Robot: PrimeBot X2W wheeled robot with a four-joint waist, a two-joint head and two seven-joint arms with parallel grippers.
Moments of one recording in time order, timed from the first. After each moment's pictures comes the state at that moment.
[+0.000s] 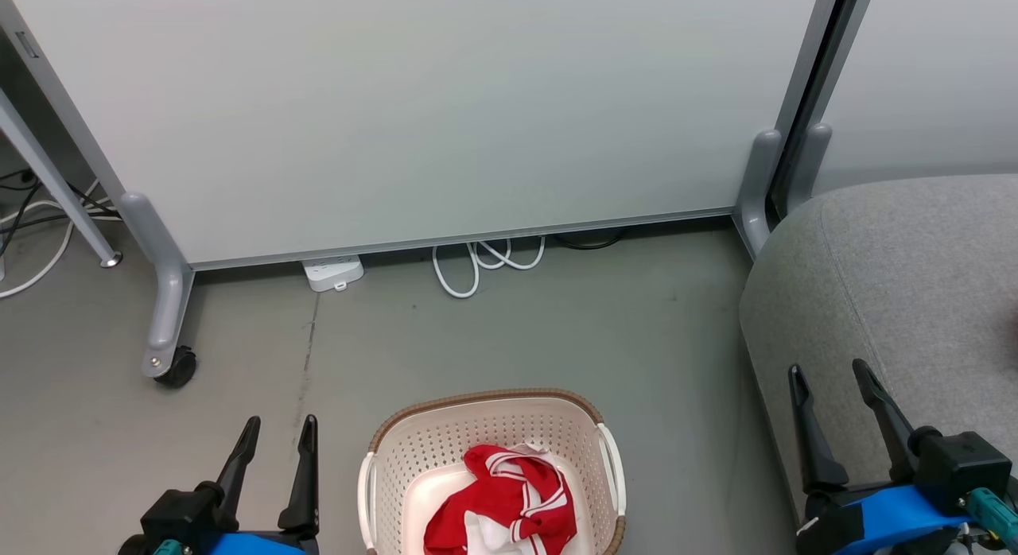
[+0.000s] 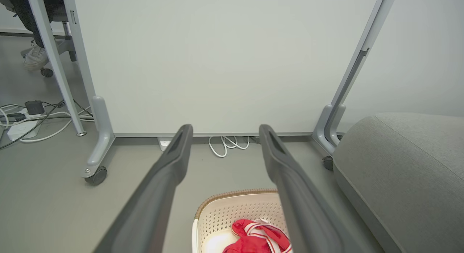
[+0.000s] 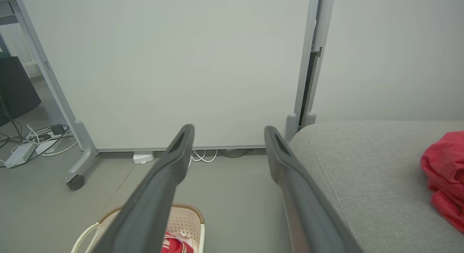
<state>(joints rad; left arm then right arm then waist) -0.07 0.09 -0.08 0.34 -0.25 -0.12 -0.26 0.06 -0.06 -0.05 -0.07 0.06 0.13 -0.01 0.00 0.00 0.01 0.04</state>
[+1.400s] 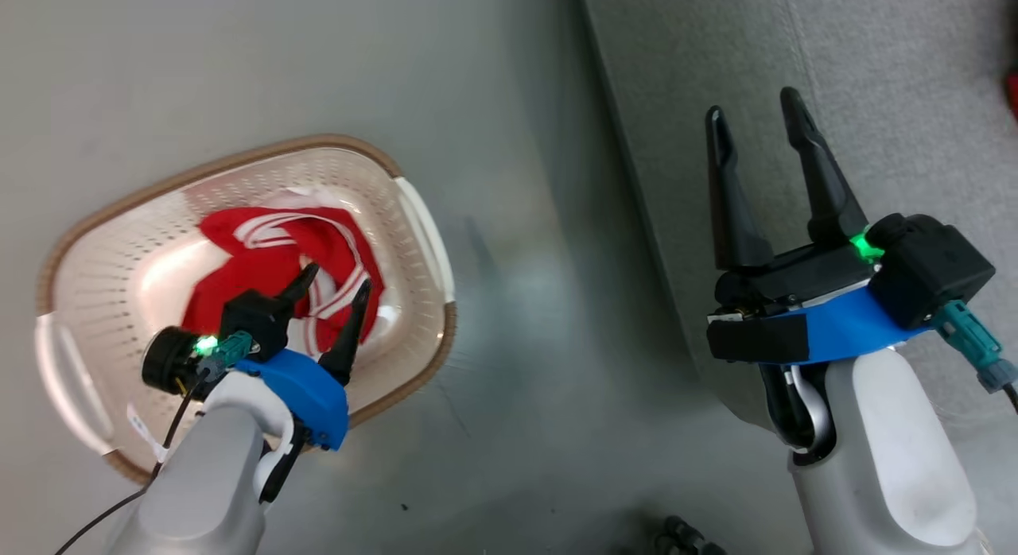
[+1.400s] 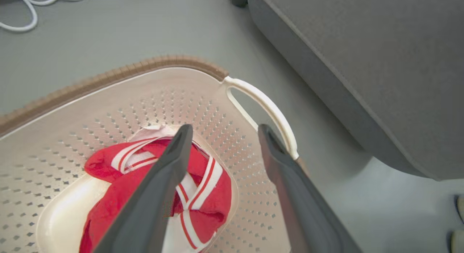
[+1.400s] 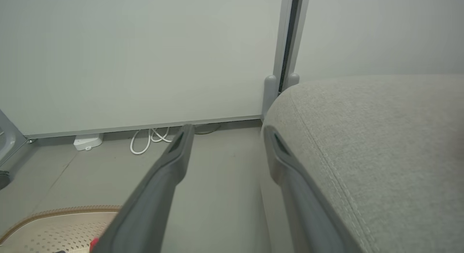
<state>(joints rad) -0.61 0.21 -0.45 0.71 -0.30 -0.13 -0.23 -0.45 -0.05 0.14 0.05 0.14 0.13 -0.20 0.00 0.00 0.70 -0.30</state>
